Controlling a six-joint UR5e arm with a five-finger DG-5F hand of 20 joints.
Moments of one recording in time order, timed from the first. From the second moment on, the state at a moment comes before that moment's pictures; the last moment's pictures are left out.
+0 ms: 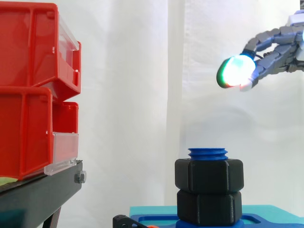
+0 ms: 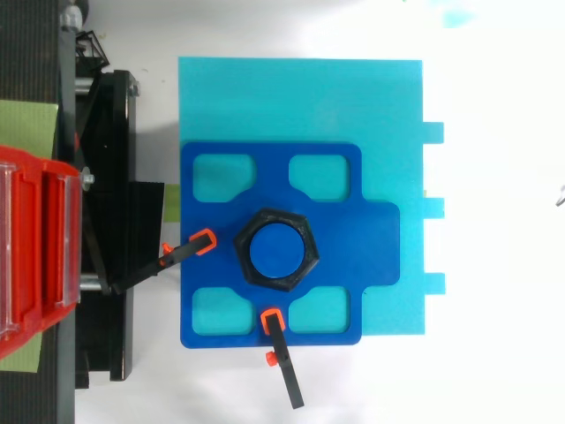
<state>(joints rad) -0.13 -1.90 -1.42 -2.91 -1.84 -1.06</state>
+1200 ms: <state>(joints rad) -0.12 -1.90 -1.42 -2.89 -1.70 -0.88</state>
